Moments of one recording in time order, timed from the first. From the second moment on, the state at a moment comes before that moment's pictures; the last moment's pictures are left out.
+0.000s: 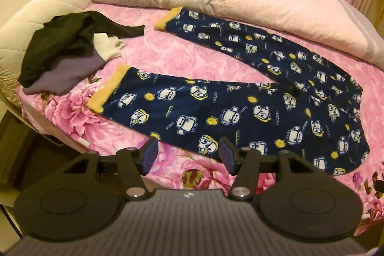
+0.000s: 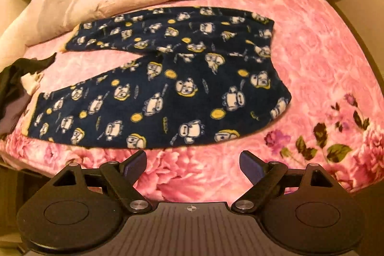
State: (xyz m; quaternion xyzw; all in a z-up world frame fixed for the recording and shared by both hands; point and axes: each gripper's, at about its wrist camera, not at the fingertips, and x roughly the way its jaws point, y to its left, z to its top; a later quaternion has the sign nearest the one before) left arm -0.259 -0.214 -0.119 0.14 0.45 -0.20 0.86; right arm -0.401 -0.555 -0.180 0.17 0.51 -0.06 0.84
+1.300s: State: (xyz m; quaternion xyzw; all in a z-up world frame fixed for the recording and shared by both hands) left arm -0.320 -0.212 -0.097 0.16 0.43 -0.18 0.87; right arm -0.432 -0.561 -0.157 0.15 0.52 -0.06 0.84
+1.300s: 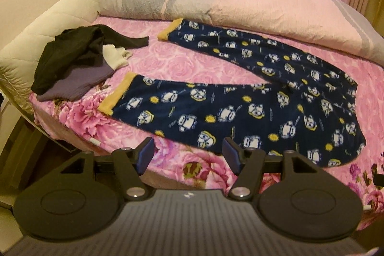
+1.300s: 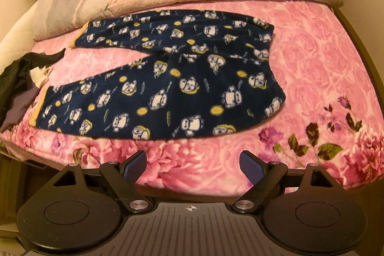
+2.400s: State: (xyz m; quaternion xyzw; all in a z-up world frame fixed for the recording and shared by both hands) left arm -0.255 -0.231 -0.137 0.19 0.49 -0.21 0.82; right arm -0.379 -0.528 -0.175 0.14 0.56 -0.08 0.82
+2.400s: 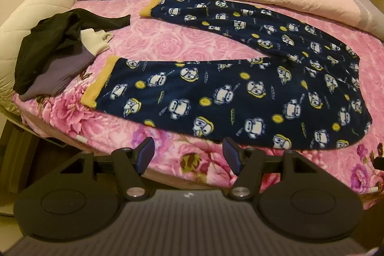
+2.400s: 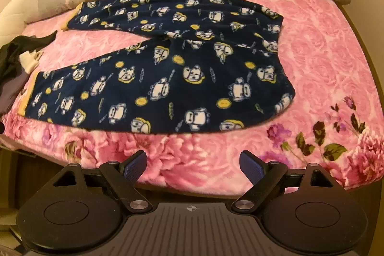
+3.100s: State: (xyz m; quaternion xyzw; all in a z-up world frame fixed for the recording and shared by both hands) left arm -0.053 -0.274 -0.143 0.24 0.47 -0.31 0.79; right arm -0.246 -0.464 -0.181 0.19 0.56 -0.16 0.79
